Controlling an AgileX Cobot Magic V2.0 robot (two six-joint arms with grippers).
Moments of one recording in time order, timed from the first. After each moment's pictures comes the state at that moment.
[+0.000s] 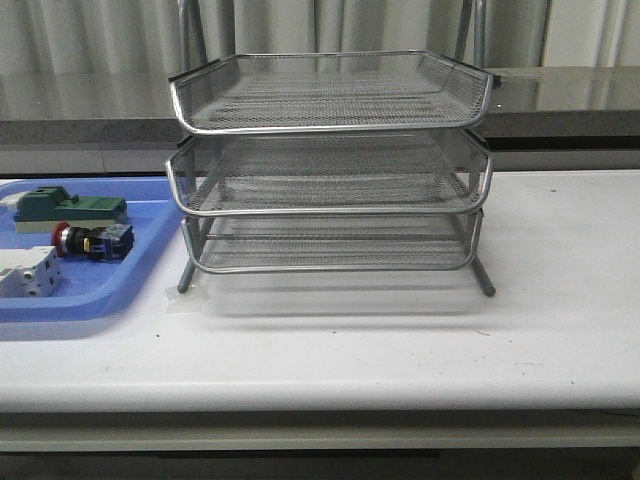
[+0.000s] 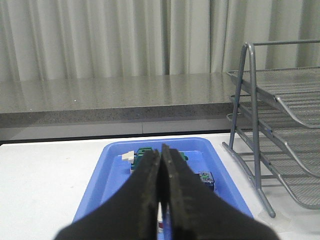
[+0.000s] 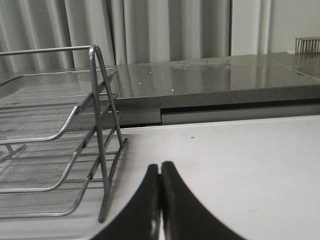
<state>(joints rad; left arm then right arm) -0.04 0.00 0.00 -0.04 0.00 0.01 0.04 0.02 -0.10 -0.06 0.12 0.17</state>
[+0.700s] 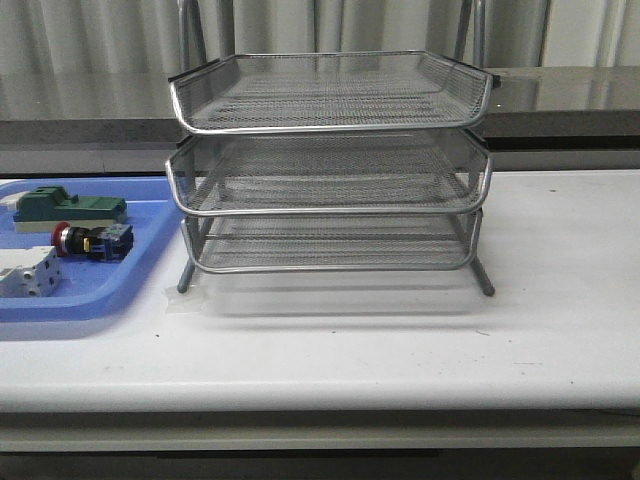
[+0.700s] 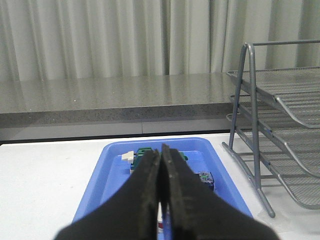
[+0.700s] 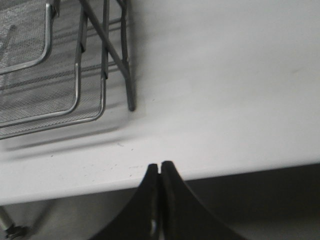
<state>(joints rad) -0.04 0.00 0.00 -0.04 0.00 0.01 0.04 0.77 -0.64 0.21 0.63 0.18</state>
